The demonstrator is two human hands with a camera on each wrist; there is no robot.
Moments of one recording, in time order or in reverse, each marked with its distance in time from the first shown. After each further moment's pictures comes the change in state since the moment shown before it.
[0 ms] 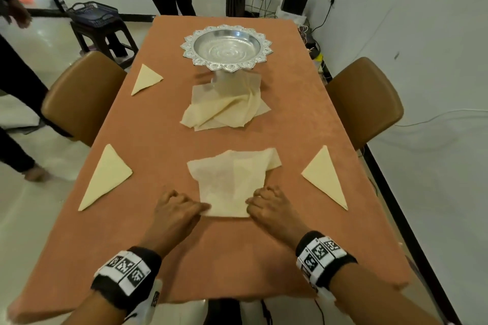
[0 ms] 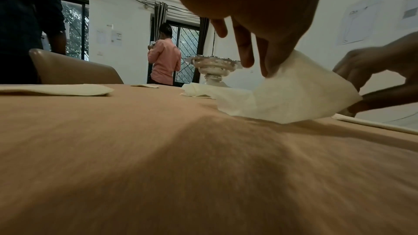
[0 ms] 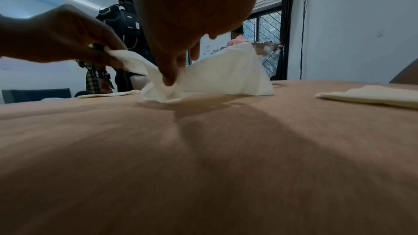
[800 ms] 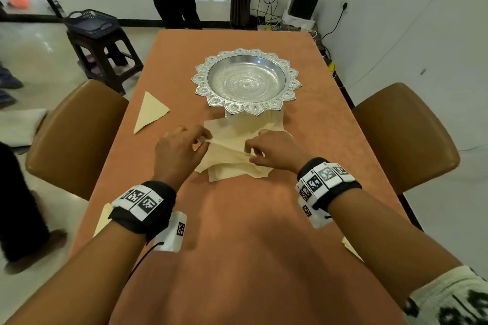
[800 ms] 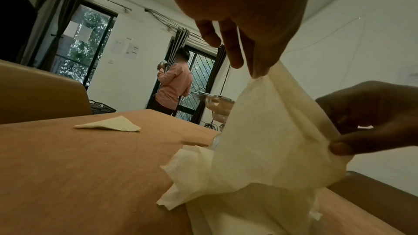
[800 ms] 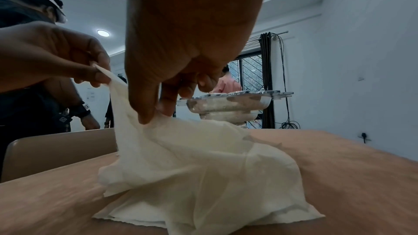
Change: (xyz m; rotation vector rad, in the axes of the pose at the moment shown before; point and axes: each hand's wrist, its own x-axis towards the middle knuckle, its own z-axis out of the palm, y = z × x) left_hand 0.226 -0.161 -0.032 -0.139 0.286 -0.263; right_hand 0.261 0.165 -0.027 0.123 -0.266 0.083
